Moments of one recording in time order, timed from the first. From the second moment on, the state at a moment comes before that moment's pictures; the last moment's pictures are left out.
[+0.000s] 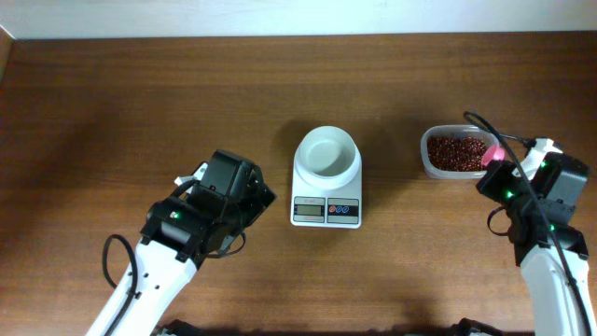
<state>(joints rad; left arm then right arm) -0.44 1.16 1.03 -1.01 -0.03 -1.21 -0.35 1.17 0.68 -0.23 -0.23 0.25</state>
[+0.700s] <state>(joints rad) -0.44 1.16 1.03 -1.01 -0.03 -1.21 -0.35 1.32 0.68 -0.11 -0.27 -0.12</state>
